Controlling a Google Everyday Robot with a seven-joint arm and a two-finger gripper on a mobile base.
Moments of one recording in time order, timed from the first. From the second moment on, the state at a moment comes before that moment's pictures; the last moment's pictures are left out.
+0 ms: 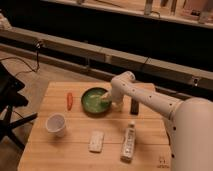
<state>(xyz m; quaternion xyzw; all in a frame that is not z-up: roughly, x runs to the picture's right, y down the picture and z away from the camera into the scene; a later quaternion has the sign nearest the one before) 0.053 0.103 0.934 -0.18 -0.23 -0.46 0.84</state>
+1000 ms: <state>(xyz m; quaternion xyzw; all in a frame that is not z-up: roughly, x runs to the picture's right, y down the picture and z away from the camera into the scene) 0.044 0.070 0.885 -0.06 -0.30 -0.48 0.82</state>
